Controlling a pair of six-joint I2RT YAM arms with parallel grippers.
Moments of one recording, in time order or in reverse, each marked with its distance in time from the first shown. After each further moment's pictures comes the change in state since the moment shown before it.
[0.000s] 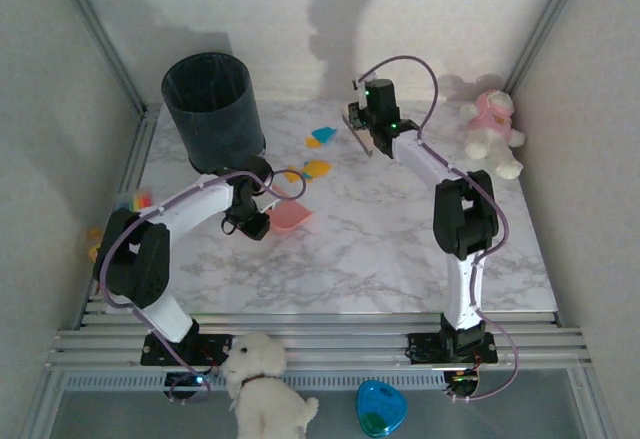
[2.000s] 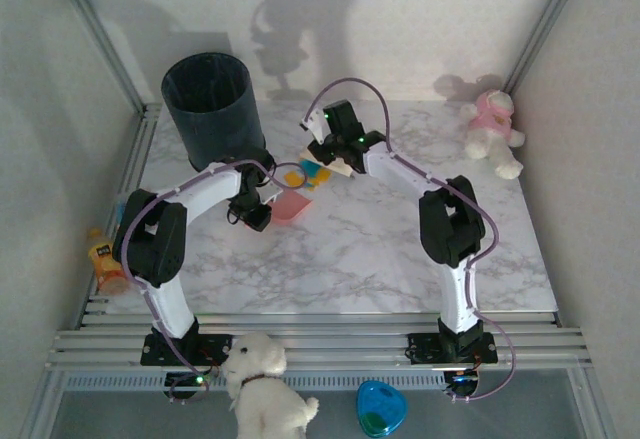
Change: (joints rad) left arm 0.031 0.152 0.113 0.000 -0.023 0.028; right arm 0.200 -0.040 -0.056 -0.210 -0.144 -0.306
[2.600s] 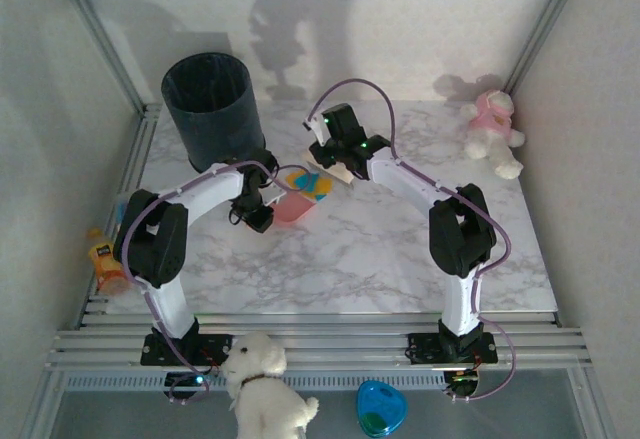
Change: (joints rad) left arm -0.019 0.000 0.001 -0.008 0.006 0.036; right arm 0.029 -0.089 -0.058 -0.019 0.109 0.158
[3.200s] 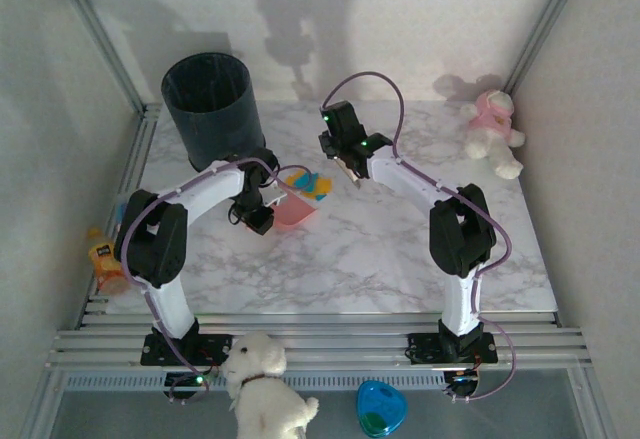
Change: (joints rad) left arm -0.005 0.003 0.039 -0.090 0.031 -0.012; right arm 0.001 0.005 0.025 -0.009 0.248 0.232
